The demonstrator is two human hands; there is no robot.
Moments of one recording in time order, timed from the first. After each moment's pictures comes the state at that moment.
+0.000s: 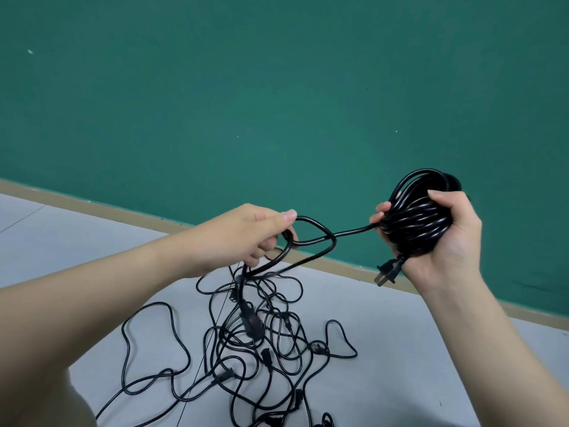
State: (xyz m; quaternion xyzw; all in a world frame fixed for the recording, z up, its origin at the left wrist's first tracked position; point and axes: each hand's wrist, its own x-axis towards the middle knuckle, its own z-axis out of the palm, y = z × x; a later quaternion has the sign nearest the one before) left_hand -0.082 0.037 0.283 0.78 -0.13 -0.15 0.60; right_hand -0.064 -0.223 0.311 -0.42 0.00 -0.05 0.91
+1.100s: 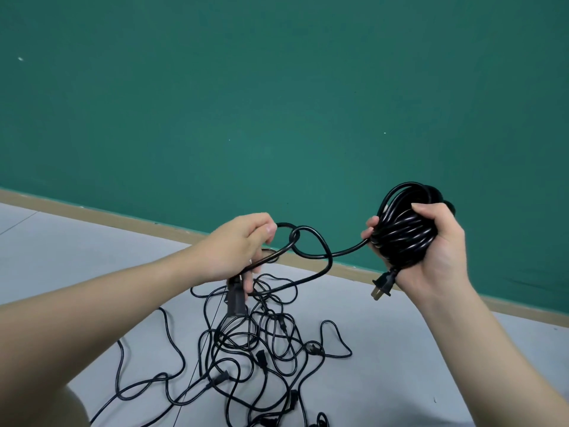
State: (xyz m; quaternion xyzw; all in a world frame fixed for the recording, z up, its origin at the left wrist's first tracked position) left_hand -0.071 0.030 0.257 0.85 -0.11 -0.09 0.50; right_hand -0.072 -0.238 0.300 -0.45 0.02 -0.03 0.89
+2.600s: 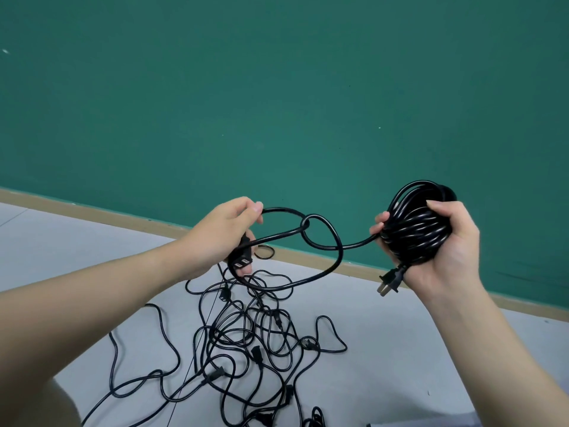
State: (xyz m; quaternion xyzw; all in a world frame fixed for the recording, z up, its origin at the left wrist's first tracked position) left_hand -0.063 0.027 0.257 0.76 -0.02 -0.07 0.64; right_hand -0.074 -0.256 0.302 -0.42 0.03 -0.05 0.91
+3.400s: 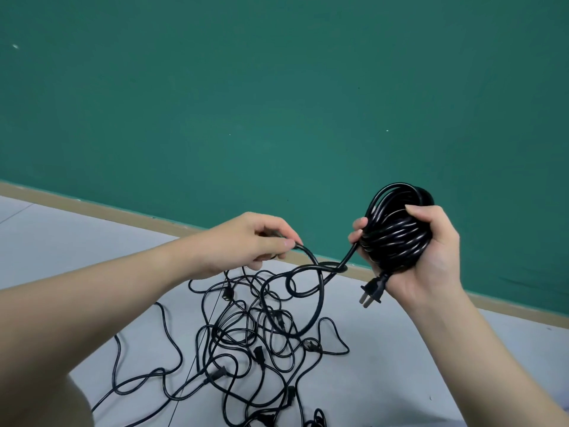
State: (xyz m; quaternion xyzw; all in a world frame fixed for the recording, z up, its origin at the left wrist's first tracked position) left_hand -0.070 0.027 0.263 0.79 -0.16 -0.15 0.57; right_hand -0.085 -0.218 0.301 -0.40 0.02 0.02 0.92
